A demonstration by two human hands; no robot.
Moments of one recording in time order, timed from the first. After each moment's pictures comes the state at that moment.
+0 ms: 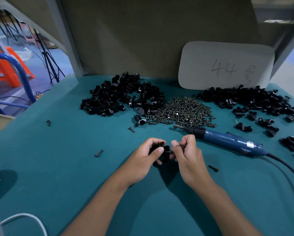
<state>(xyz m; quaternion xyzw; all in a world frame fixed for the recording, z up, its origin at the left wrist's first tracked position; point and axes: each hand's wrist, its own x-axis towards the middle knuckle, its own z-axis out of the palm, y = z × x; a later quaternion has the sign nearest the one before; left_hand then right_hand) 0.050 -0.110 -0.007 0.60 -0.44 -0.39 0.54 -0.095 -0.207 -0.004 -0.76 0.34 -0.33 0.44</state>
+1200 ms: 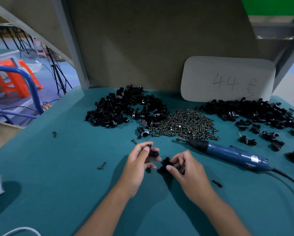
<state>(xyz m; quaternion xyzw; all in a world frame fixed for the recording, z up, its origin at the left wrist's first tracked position) 0.053 -0.114 0.001 0.54 -0.25 -0.36 0.72 -0.099 -0.214 -0.008 -0.83 0.32 -0.27 0.37</state>
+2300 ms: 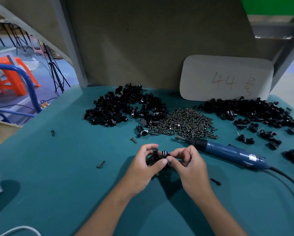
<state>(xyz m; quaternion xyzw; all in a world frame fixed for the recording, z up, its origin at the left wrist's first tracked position) 0.048 -0.108 -0.001 0.62 -0.36 -0.35 0.60 -0.091 -0.205 0.007 -0.73 0.33 -0.38 0.46</state>
